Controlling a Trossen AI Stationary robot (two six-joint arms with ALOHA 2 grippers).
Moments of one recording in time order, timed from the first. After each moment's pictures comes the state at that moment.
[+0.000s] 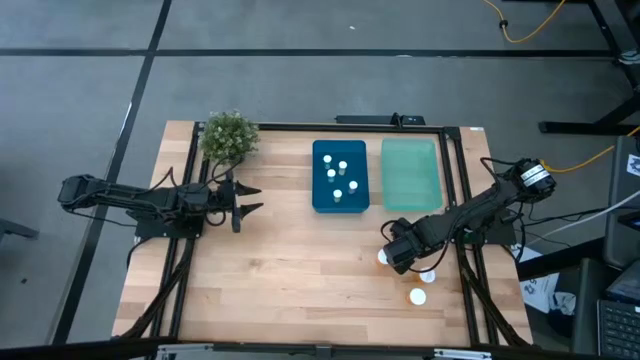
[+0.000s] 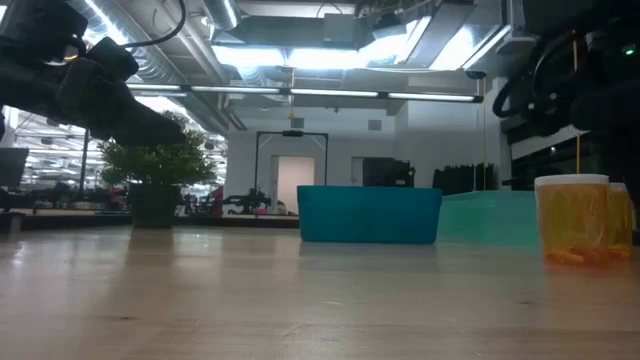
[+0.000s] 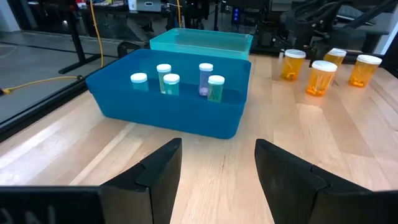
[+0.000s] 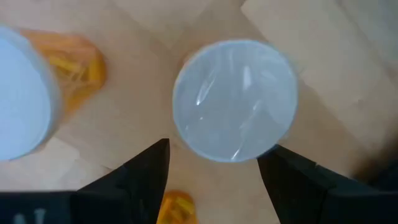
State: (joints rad) left arm -0.01 0.40 0.01 0.17 -0.28 -0.12; right arm 0.44 1.51 0.86 -0.99 0.00 1.30
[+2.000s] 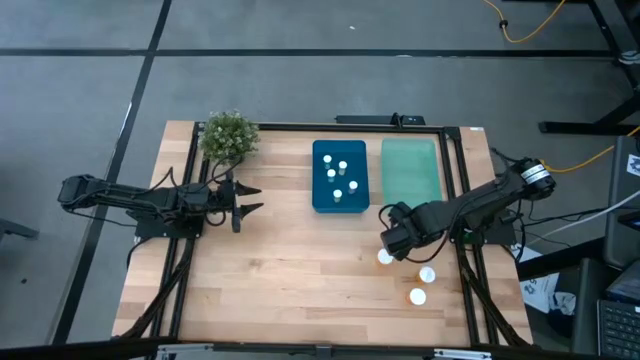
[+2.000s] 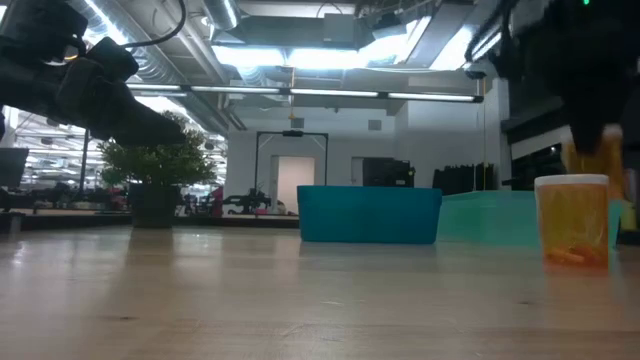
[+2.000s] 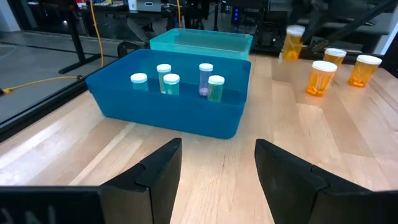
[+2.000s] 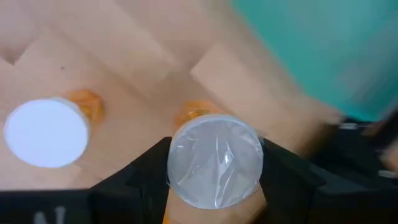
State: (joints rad) left arm -0.01 0.40 0.01 0.17 -0.28 -0.12; right arm 0.38 1.50 1.11 -1.31 0.15 1.23
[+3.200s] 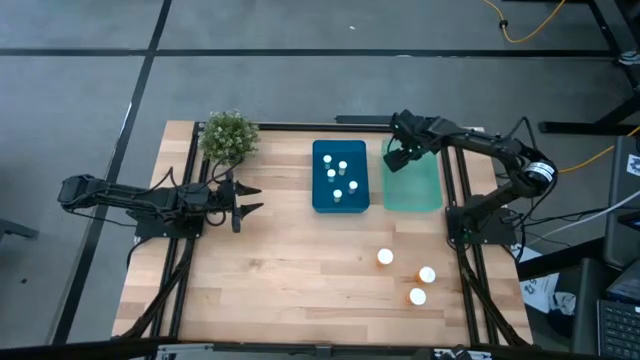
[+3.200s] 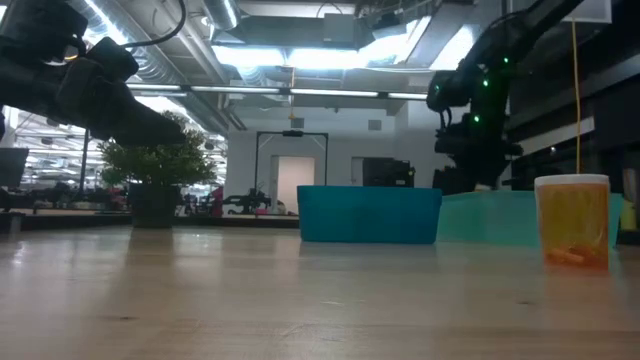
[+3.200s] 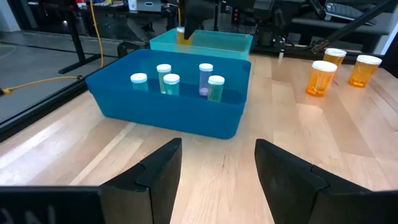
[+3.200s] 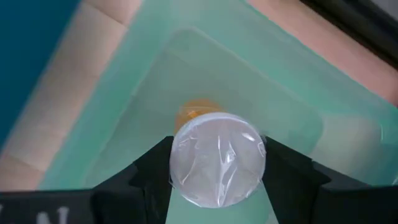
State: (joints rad) left arm -0.01 0.40 0.01 0.17 -0.28 -0.12; right arm -0.74 1.48 0.96 -0.79 0.15 0.26
